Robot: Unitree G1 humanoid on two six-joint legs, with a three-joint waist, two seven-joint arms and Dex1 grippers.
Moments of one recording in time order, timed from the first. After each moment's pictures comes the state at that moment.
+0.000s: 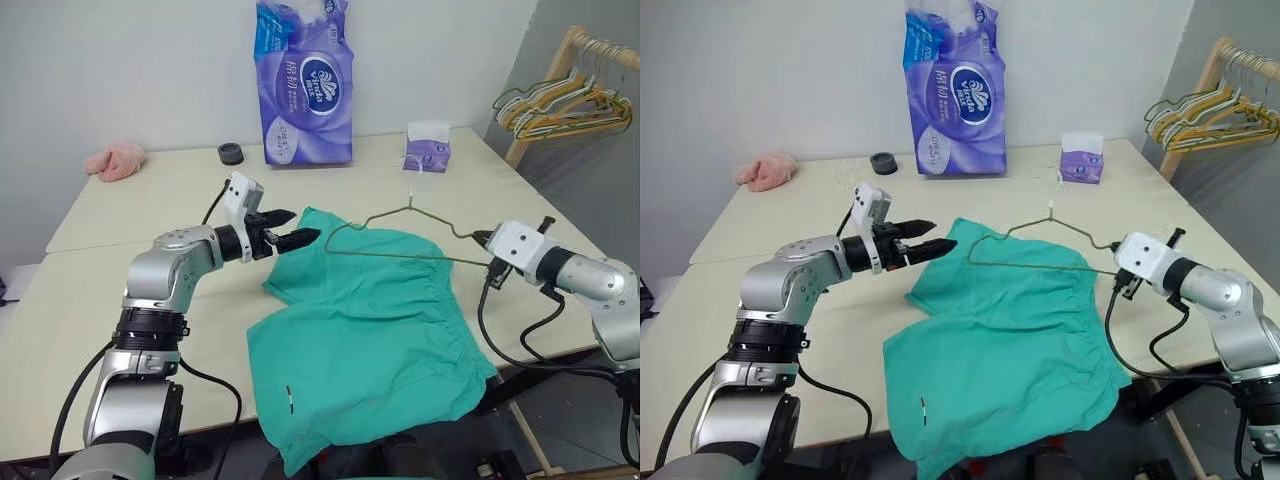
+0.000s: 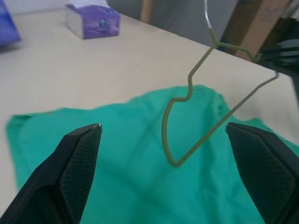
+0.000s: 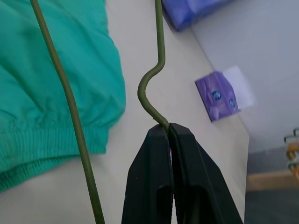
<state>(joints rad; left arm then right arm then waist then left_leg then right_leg) -0.66 0.53 0.02 0.20 -0.48 0.73 -0.94 -0.32 -0.86 0.04 -0.03 -0.08 -0.01 0.69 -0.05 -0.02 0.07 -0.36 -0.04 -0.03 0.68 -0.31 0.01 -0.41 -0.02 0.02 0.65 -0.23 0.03</state>
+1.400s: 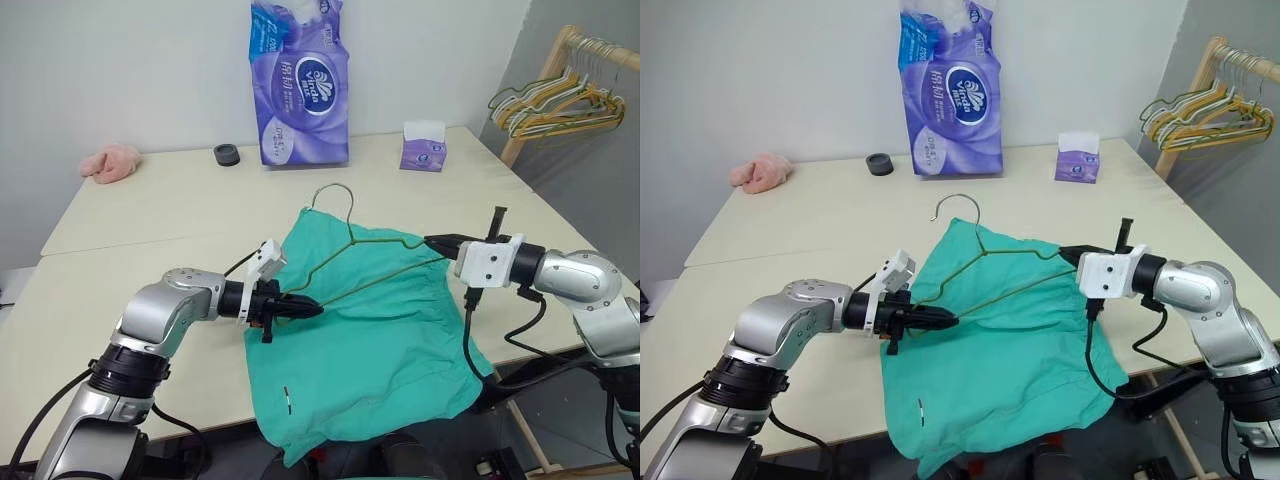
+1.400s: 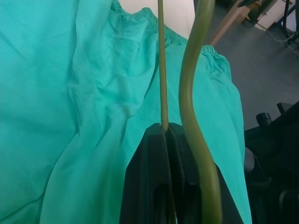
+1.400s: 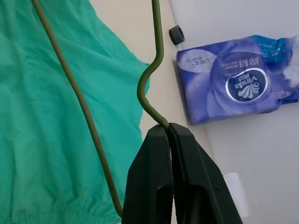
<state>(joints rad) -0.46 0.68 -0.17 -0.03 -0.50 0.83 -1.21 -0.36 -0.82 0.10 -0.16 -0.09 -0.20 0.83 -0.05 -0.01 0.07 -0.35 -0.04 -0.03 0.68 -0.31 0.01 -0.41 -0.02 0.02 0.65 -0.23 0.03</state>
